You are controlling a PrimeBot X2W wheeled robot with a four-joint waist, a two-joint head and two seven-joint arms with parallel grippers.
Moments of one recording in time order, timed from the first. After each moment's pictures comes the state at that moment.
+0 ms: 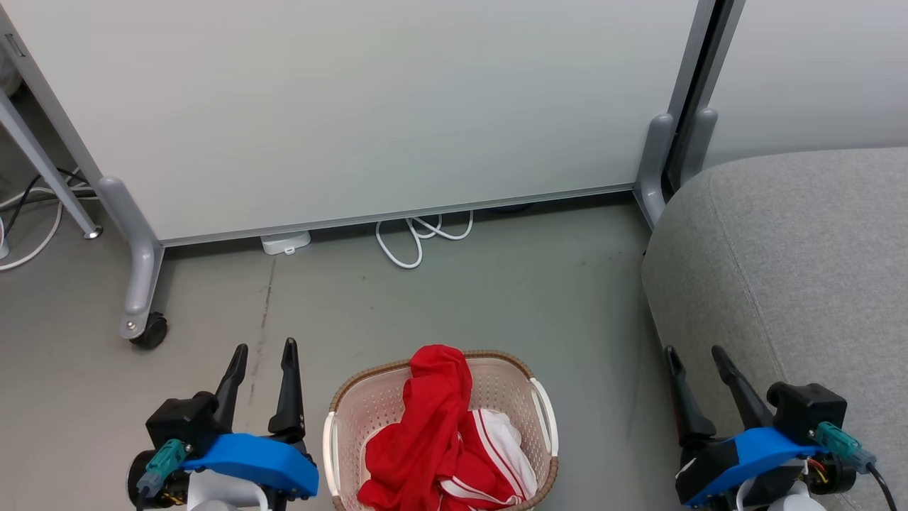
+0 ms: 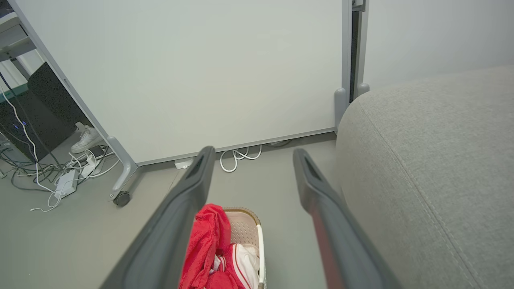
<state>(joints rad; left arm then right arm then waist) -0.12 0.06 -0.08 0.40 -0.33 -0.12 -0.21 -0.10 -0.04 0.01 0.33 0.26 0.13 -0.15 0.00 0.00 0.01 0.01</state>
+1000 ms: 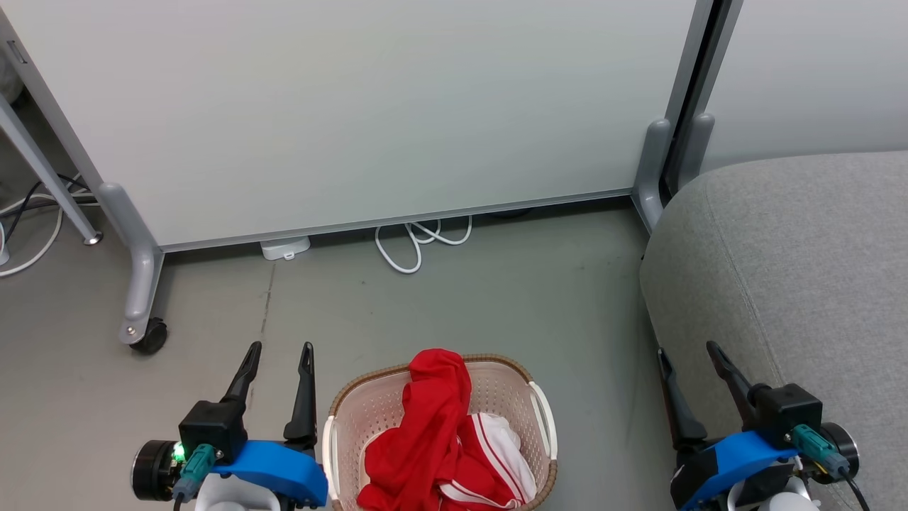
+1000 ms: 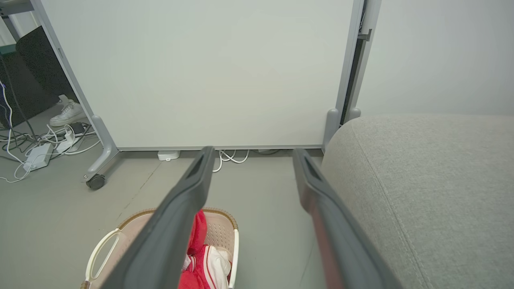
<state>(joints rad) -0.12 0.06 -0.08 0.42 -0.14 -0.12 -0.26 -0.11 -0.05 0.01 0.35 0.07 0.13 -0.20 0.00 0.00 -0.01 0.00</state>
